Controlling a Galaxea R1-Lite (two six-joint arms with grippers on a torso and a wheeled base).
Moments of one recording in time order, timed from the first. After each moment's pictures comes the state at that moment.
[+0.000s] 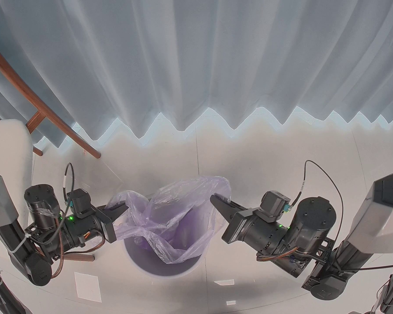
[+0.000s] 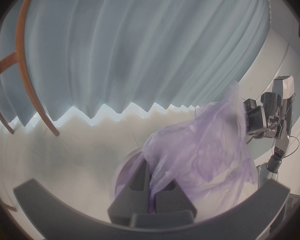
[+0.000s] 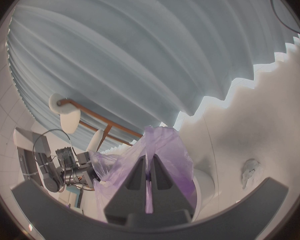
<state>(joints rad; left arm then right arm) -0.24 1.89 -0.20 -1.49 -0.40 -0.04 0.85 2.06 -0.51 -1.55 -0.11 0.52</state>
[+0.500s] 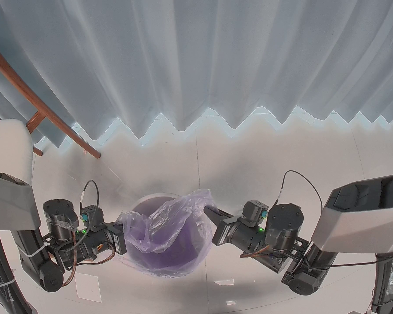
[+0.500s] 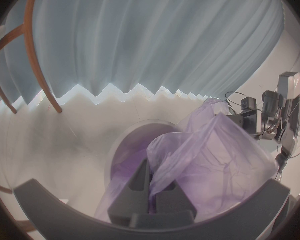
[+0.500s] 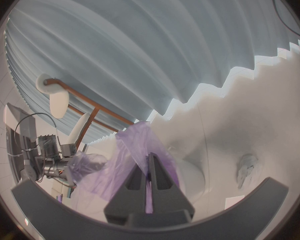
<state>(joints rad) -0.29 2.05 -0.17 -1.55 -0.29 -0.08 0.79 2.27 -0.62 -1.55 -0.05 0.47</state>
